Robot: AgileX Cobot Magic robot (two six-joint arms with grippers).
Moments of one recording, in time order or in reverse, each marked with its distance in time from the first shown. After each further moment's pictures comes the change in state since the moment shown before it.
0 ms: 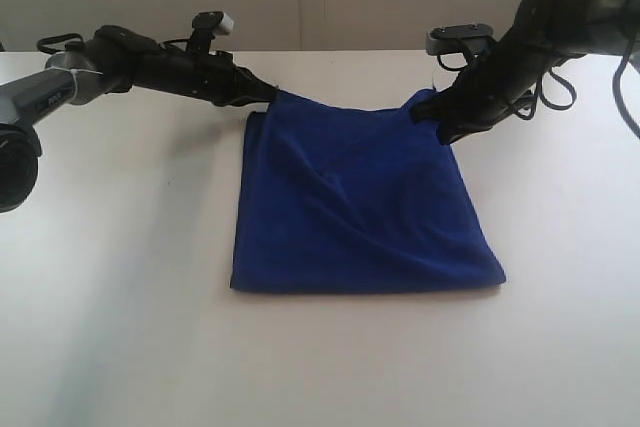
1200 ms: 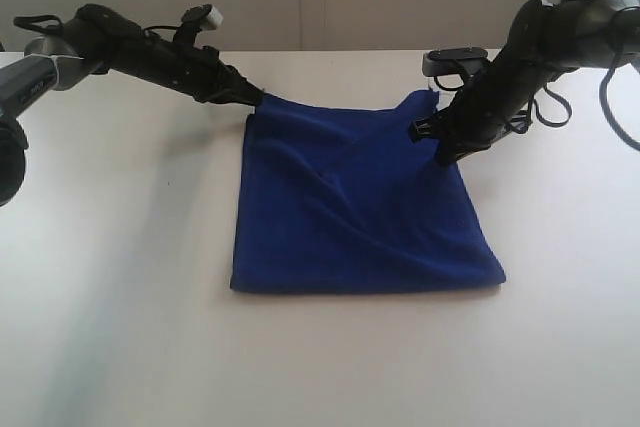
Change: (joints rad) left arm 0.037 -0.002 -0.082 0.150 0.170 -0.152; right arm 0.000 0.048 0.000 0.000 0.054 0.000
